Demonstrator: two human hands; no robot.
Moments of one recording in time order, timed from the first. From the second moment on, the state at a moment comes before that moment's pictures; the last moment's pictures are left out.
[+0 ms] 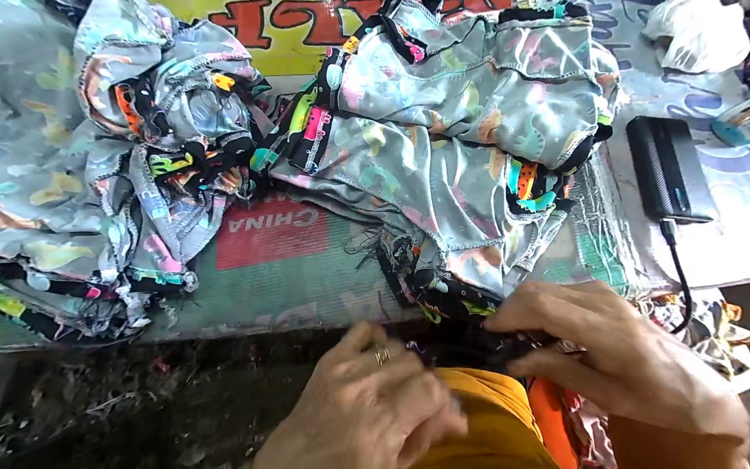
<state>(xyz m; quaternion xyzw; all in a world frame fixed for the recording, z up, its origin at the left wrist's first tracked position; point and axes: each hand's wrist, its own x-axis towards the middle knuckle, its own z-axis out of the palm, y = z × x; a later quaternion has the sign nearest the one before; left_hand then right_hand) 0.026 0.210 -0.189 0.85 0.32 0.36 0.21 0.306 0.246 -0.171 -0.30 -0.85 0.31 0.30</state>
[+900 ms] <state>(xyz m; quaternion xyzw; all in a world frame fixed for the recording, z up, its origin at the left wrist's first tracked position) 0.028 0.256 -0.191 0.80 0.46 0.32 0.20 0.257 0.272 -0.184 -0.36 -0.73 0.43 0.39</state>
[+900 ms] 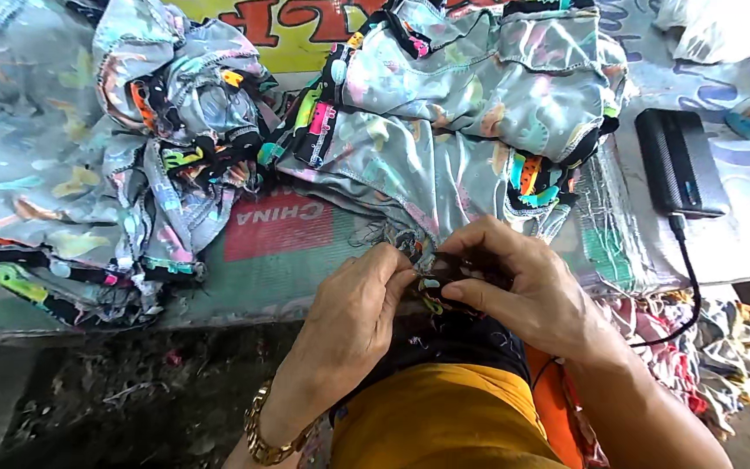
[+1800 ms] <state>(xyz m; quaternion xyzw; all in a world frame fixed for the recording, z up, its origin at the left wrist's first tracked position) 0.064 0.230 -0.223 0.77 0.41 0.49 0.00 0.254 0.250 -0.204 -0.39 -0.83 0.10 0.39</state>
